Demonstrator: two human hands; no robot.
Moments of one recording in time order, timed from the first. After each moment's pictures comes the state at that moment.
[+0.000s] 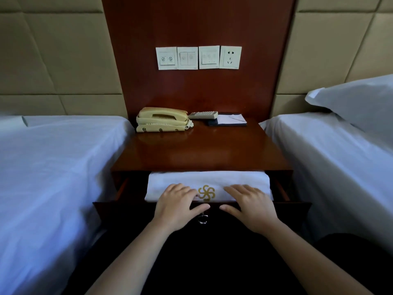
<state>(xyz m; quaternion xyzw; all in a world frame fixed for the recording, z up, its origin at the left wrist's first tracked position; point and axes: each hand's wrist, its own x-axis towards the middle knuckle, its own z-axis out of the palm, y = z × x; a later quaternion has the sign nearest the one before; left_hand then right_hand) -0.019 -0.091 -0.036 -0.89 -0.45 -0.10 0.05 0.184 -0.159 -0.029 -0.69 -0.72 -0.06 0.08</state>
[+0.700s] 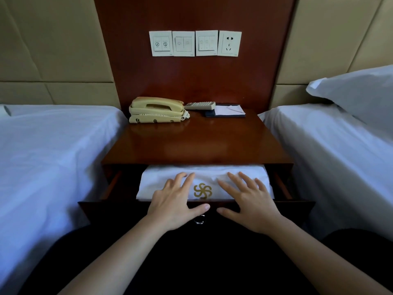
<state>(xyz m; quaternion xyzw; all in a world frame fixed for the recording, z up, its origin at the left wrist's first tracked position) -0.016 -0.103 -0.027 -0.86 -0.50 -0.07 -0.05 0.188 -0.163 -0.034 -0.69 -0.73 -0.01 0.03</state>
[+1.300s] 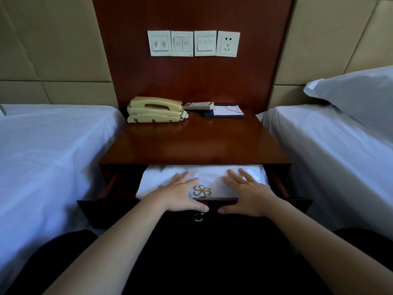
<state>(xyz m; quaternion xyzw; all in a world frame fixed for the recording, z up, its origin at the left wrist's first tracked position) -0.005 -0.067 -0.016 -0.85 -0.47 0.08 -0.21 0.197 -0.140 -0.014 -0.71 -0.70 0.11 -0.05</state>
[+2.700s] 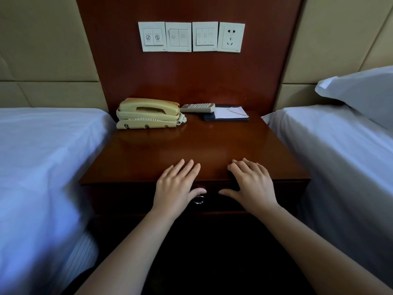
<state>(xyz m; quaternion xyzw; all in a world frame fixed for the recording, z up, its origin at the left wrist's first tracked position) 0.015 0.002 -0.051 -0.86 -0.43 -0.21 0.16 0.213 -0.063 -0.037 -0.70 -0.68 -0.17 0.14</state>
